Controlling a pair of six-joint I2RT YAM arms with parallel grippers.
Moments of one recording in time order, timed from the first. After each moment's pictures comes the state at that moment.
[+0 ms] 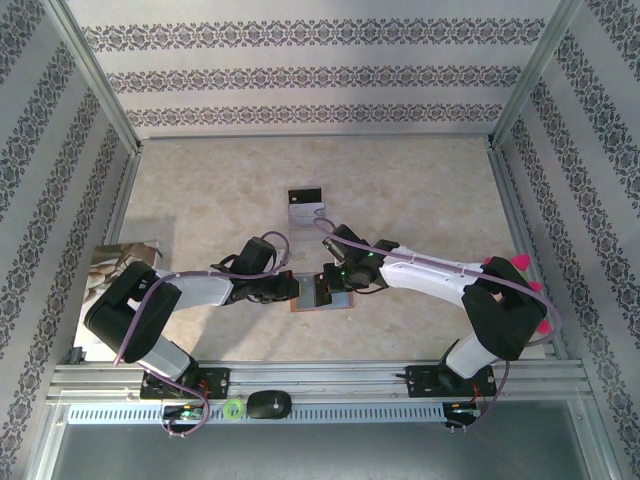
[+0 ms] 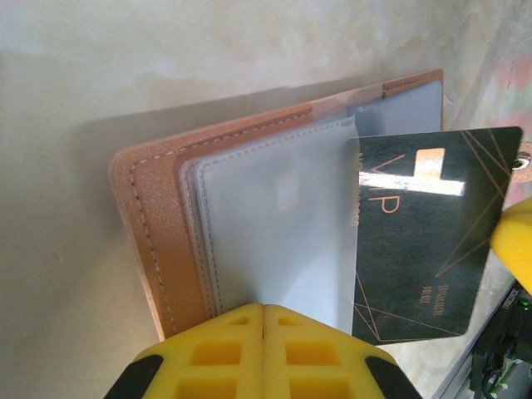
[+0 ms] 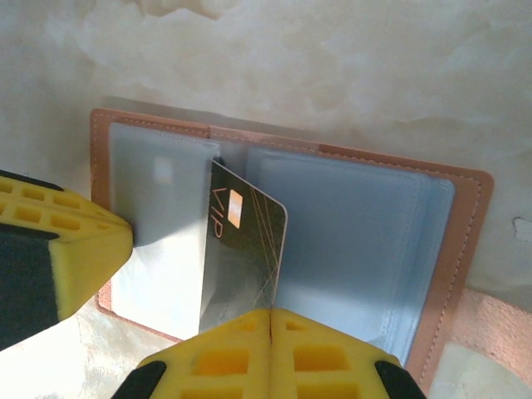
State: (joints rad) left arm -0.56 1.55 0.56 0.05 0.49 -0.72; right arm 0.82 1.57 0.94 -0.52 -0.10 0.67
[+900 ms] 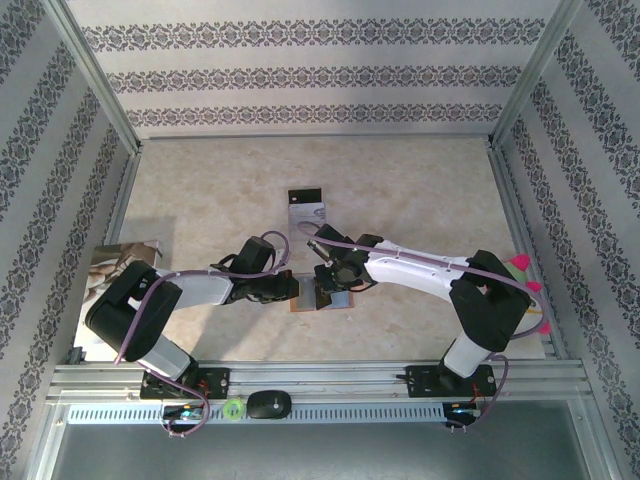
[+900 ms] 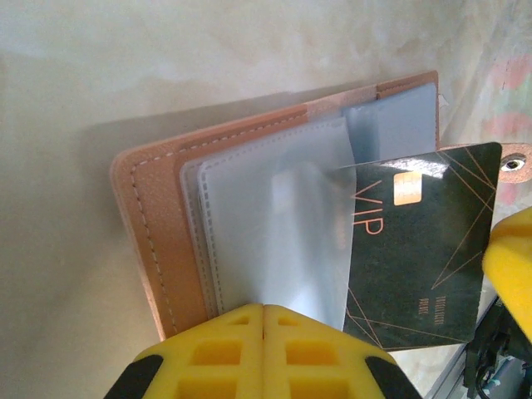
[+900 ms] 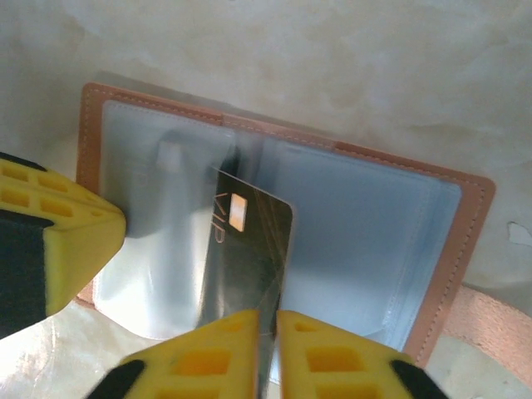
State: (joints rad) left arm -0.55 1.56 0.56 0.06 0.51 -0.72; right arm 0.87 1.65 1.07 -0.64 -0.04 0.62
